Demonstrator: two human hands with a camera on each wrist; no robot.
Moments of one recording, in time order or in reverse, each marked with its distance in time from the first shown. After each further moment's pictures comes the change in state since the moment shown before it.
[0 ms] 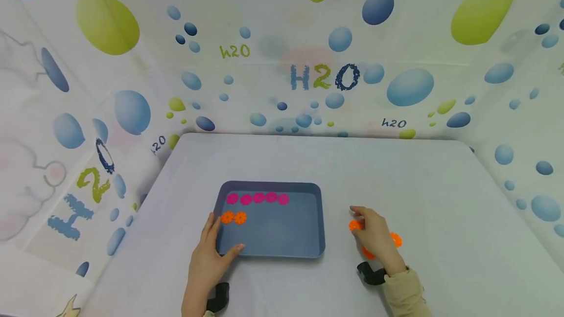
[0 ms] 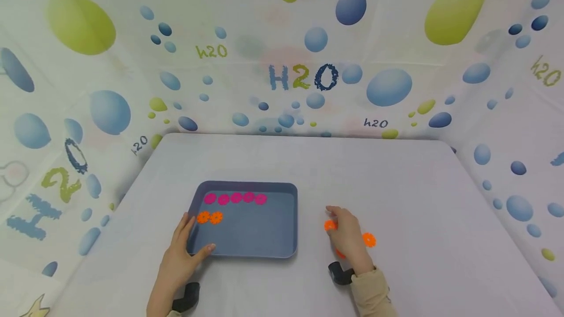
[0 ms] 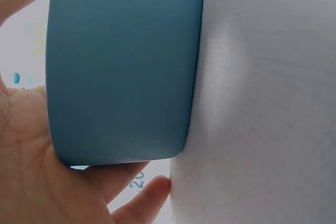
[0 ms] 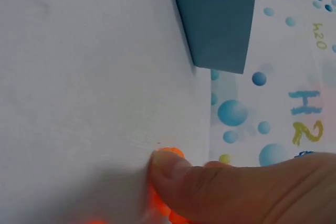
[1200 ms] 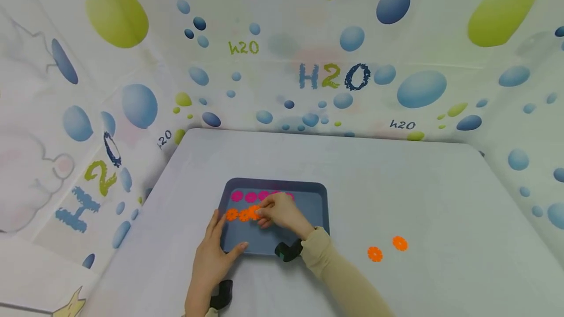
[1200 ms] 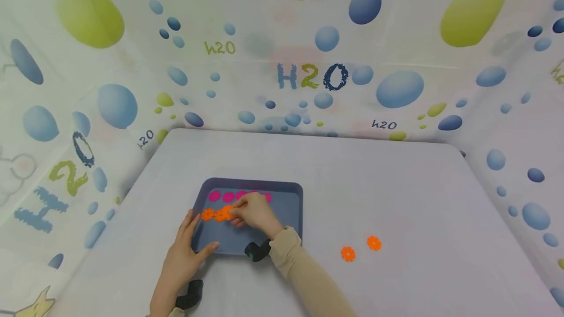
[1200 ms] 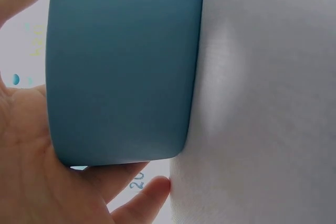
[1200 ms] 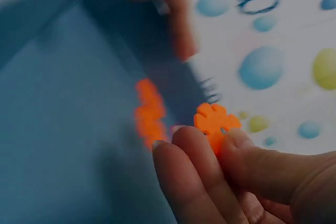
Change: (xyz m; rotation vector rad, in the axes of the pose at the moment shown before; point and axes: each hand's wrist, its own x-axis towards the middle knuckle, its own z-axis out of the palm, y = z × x) left_hand -0.001 0.003 0.000 -0.010 0.023 0.013; right_hand 0.064 -0.157 0.106 0.589 -0.505 0.009
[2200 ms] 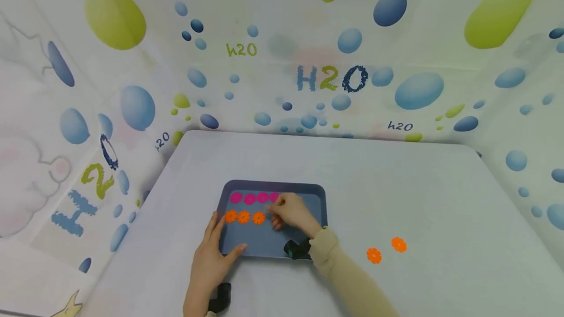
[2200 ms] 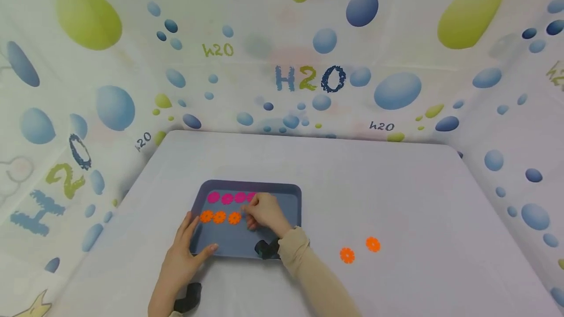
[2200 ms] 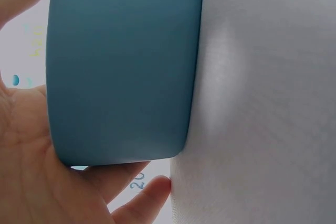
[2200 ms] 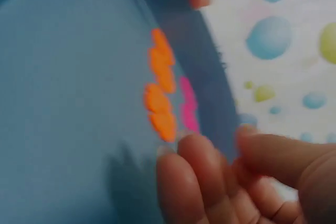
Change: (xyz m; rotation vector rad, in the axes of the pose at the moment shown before) left_hand 0.000 0.003 -0.002 0.011 0.011 0.013; right_hand -0.001 0.012 -0.022 -0.065 0.081 0.017
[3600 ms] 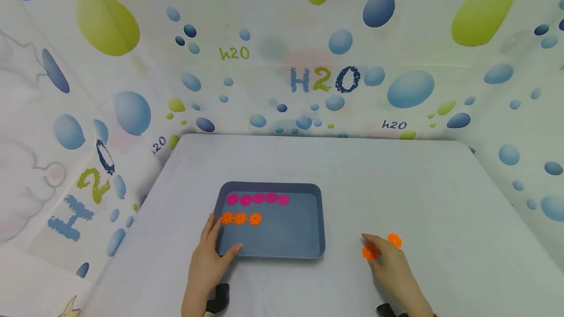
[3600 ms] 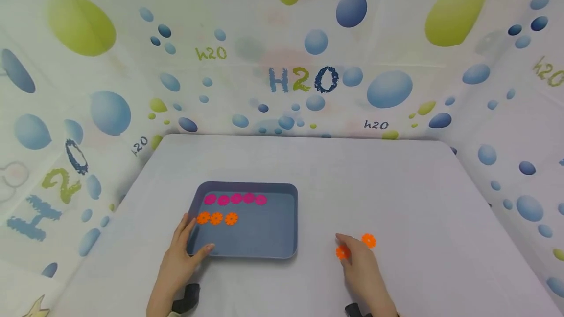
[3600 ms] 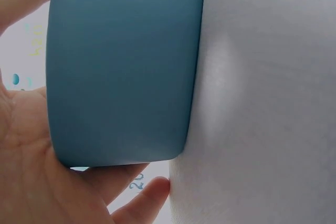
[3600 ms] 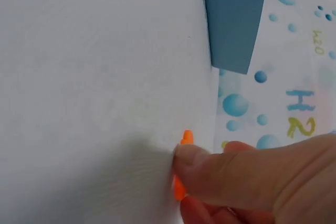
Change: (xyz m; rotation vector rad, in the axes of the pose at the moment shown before) left_hand 0.000 0.002 -0.001 -0.005 -0.046 -0.073; right_hand -0.177 0.096 -0.104 -0.544 0.433 -0.046
